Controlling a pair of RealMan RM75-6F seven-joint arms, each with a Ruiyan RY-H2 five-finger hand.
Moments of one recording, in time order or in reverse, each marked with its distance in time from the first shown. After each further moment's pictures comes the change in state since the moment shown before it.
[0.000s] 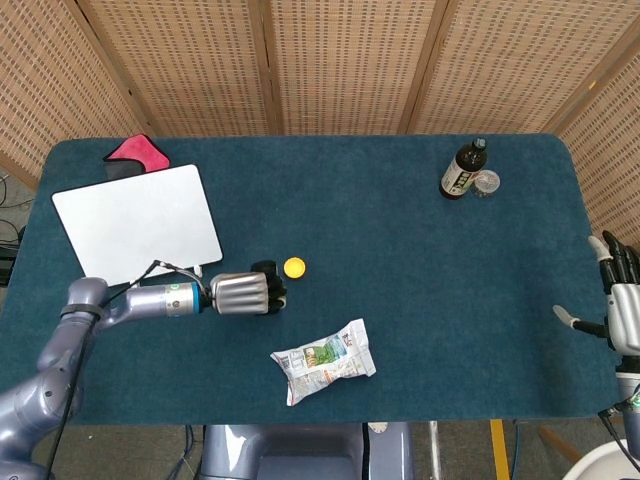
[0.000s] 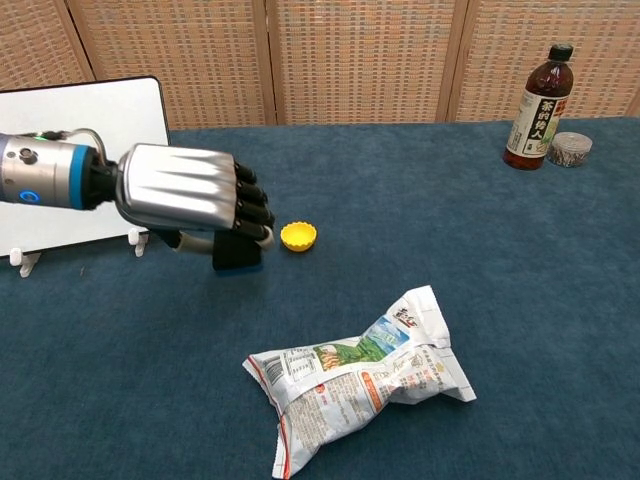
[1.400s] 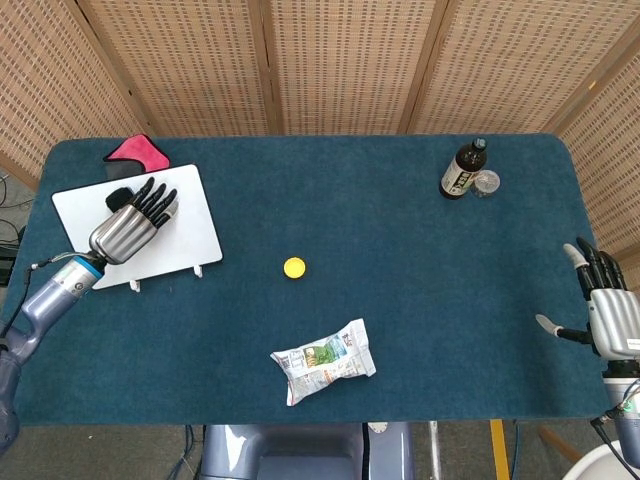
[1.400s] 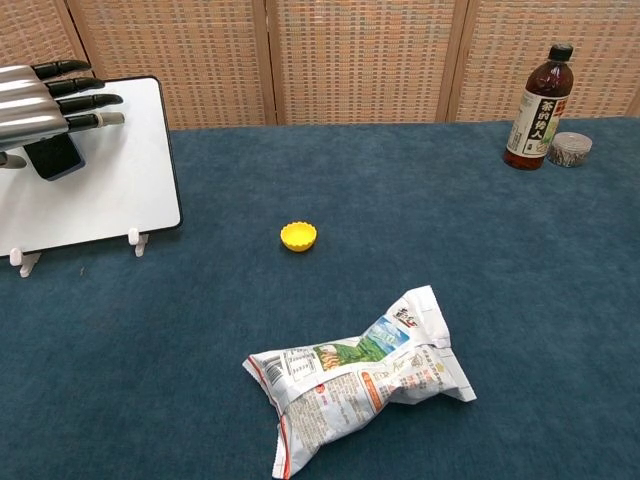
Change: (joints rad) left arm 0.279 0.096 -0.169 0.063 -0.351 -0.188 0.381; right arm -0.001 0.030 -0.022 -0.067 -0.058 -0.021 0.007
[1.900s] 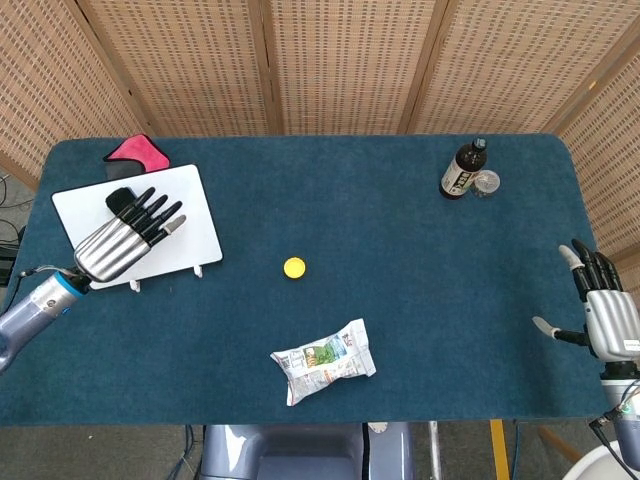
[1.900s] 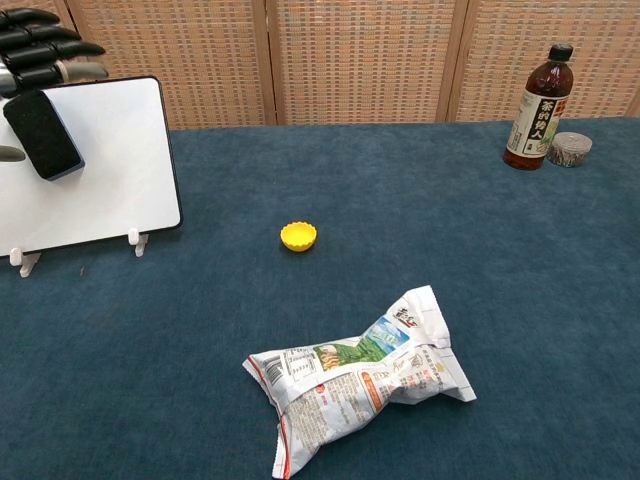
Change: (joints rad) left arm 0.074 0.110 -0.002 -0.151 0.000 0.352 -0.289; right arm -0.002 0.008 -0.007 -0.019 -0.017 0.005 -0.014
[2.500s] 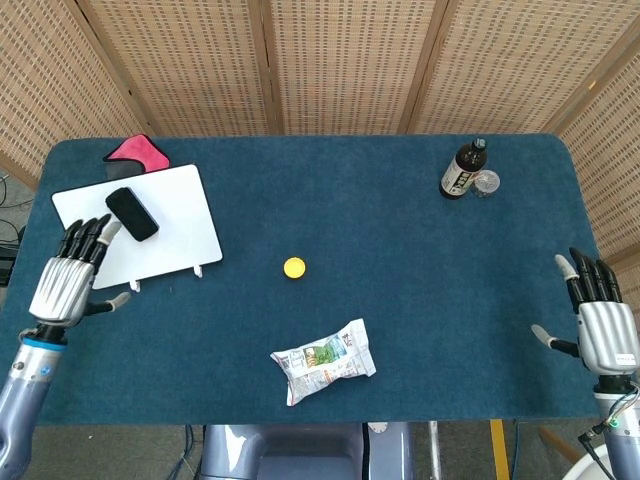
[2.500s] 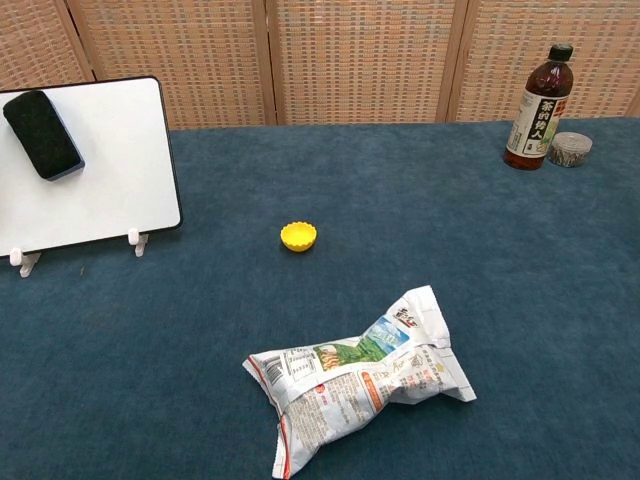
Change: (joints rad) left arm 0.254 0.347 -0.114 -1.191 -0.425 -0.083 0.189; right arm -0.042 -0.011 -0.011 -0.090 -0.012 0.081 -0.227
